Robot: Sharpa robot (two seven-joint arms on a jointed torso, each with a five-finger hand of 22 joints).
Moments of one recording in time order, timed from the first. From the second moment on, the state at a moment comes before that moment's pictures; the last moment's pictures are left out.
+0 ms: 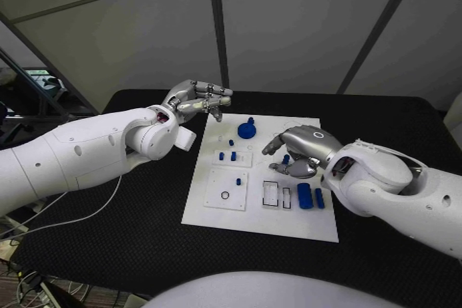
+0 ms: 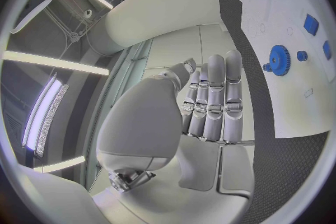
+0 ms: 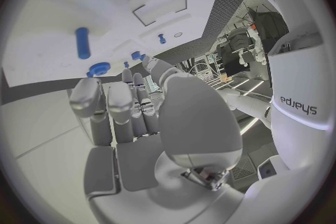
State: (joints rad) left arm 1.12 -0.87 0.09 1.41 -0.22 -0.17 0.32; left_hand 1.44 -0.14 0.40 0.03 0.13 0.99 0.18 0.16 0.08 1.05 0.10 0.38 0.17 1.17 0.02 0.87 0.47 0.19 1.13 0.11 0.55 0.88; right arm 1.10 -0.81 0.06 1.71 -1.73 -0.26 -0.12; right_hand 1.35 -0.14 0.37 0.02 0.21 0.96 0.16 0.07 0.08 1.03 0.11 0.11 0.07 1.46 0.03 1.16 0.93 0.10 1.27 0.13 1.26 1.12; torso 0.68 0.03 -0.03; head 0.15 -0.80
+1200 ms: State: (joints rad) left arm 1.12 -0.87 0.09 1.41 -0.22 -0.17 0.32; left_hand 1.43 -0.14 0.39 0.03 0.13 0.98 0.18 0.16 0.08 1.04 0.11 0.38 0.17 1.17 0.02 0.87 0.47 0.19 1.13 0.11 0.54 0.88; right arm 1.12 -0.76 0.05 1.56 -1.70 -0.09 -0.11; right_hand 1.38 -0.11 0.32 0.03 0.22 0.96 0.15 0.07 0.09 1.04 0.09 0.18 0.07 1.46 0.01 1.18 0.93 0.10 1.30 0.12 1.27 1.14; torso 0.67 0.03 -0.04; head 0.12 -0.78
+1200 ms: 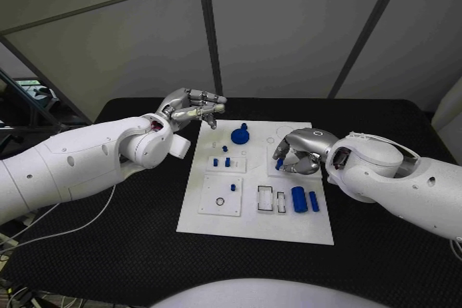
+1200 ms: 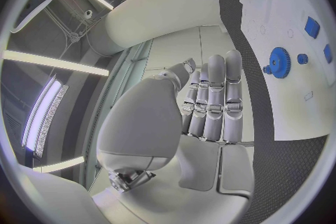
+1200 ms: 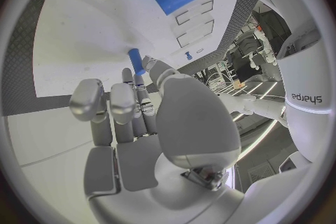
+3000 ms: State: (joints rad) left arm 1.11 -0.85 0.09 1.39 -0.22 -0.17 0.32; left_hand 1.43 -0.14 0.39 0.03 0.13 0.98 0.18 0.16 0.07 1.04 0.11 0.38 0.17 1.17 0.02 0.87 0.47 0.19 1.13 0.11 0.54 0.88; right arm 1.12 -0.79 0.07 1.77 -1.68 -0.23 -0.12; right_hand 1.42 -0.04 0.42 0.01 0.19 1.10 0.13 0.12 0.11 1.20 0.06 0.18 0.08 1.47 -0.01 1.24 0.98 0.08 1.38 0.09 1.36 1.26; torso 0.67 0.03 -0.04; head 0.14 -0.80
